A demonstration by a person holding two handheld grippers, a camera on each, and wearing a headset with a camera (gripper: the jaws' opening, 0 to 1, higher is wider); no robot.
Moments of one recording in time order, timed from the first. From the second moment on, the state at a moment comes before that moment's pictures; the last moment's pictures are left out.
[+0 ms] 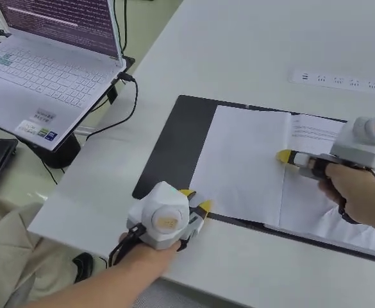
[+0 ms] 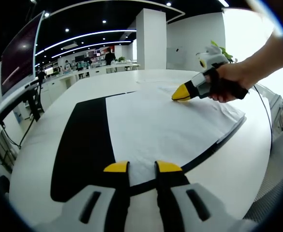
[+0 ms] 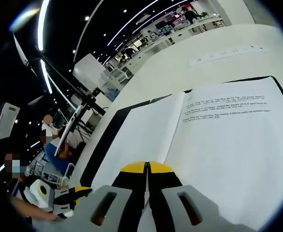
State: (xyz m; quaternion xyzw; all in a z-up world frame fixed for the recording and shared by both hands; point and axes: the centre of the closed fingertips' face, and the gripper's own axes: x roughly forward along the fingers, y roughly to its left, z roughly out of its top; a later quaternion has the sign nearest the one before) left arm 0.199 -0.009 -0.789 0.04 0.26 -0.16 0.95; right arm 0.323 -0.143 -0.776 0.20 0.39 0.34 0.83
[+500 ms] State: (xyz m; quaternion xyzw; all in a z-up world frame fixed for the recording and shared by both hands) left arm 0.199 -0.010 -0.789 0.04 0.26 -0.16 0.95; right arm 0.282 -0.141 -0.778 0.20 0.40 0.34 0.83
